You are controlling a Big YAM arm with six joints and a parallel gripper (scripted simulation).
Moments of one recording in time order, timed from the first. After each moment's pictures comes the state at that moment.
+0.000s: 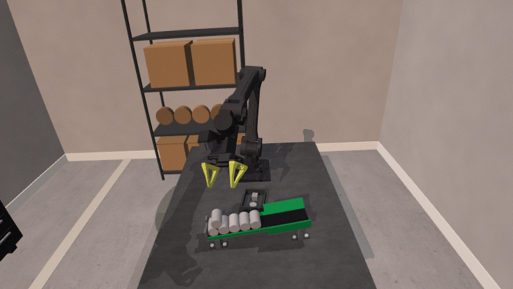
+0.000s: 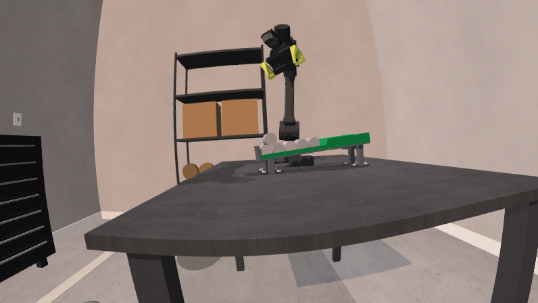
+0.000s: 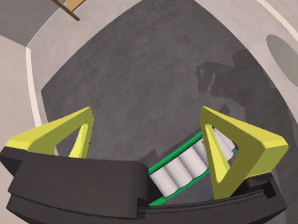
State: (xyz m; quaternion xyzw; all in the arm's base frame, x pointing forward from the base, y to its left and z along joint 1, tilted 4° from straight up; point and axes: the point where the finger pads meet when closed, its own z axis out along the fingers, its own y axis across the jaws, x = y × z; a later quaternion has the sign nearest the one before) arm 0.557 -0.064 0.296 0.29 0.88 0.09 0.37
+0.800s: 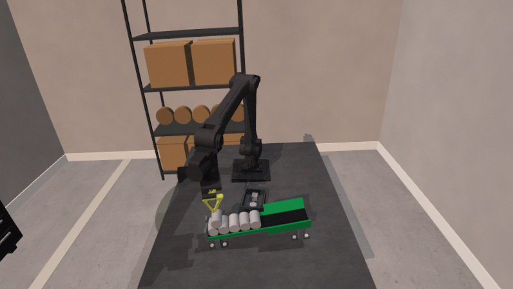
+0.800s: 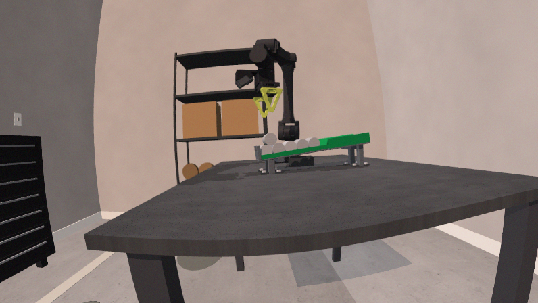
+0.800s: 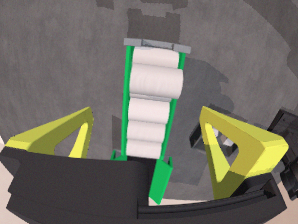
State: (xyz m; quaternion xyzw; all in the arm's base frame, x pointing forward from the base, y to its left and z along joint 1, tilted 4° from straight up) arm 0.488 -0.109 0.169 0.61 0.79 0.03 0.01
